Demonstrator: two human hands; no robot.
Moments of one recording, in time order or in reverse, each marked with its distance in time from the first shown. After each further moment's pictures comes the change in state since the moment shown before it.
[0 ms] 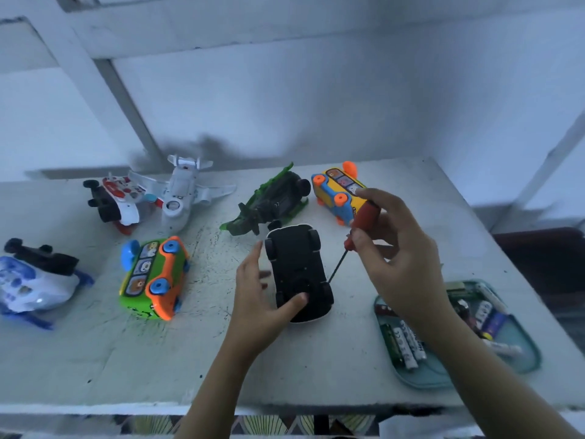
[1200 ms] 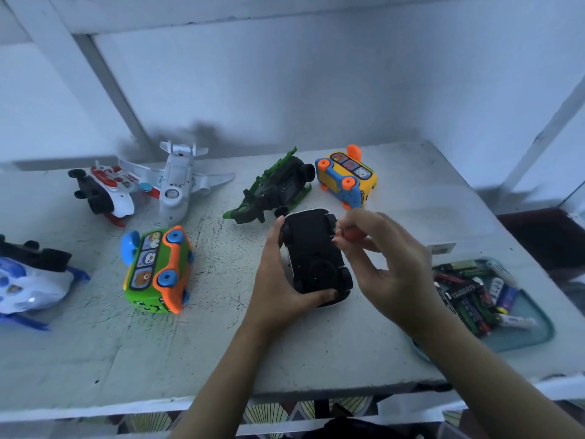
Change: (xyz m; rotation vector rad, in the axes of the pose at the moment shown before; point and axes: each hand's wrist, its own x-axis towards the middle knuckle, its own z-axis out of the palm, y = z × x) left_hand 0.021 -0.020 0.005 -0.139 -0.082 0.216; right_hand -0.019 0.008 0.034 -0.205 -0.014 -0.464
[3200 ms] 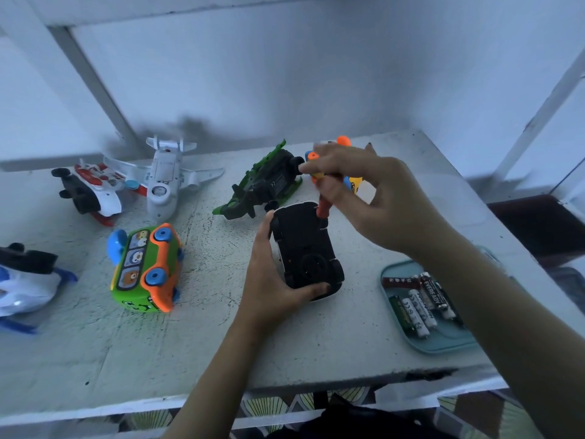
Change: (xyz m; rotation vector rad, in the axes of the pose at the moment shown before) left_hand 0.001 -0.002 0.002 0.071 0.001 0.039; right_hand 0.065 0.000 -0.020 0.071 -0.284 0.247
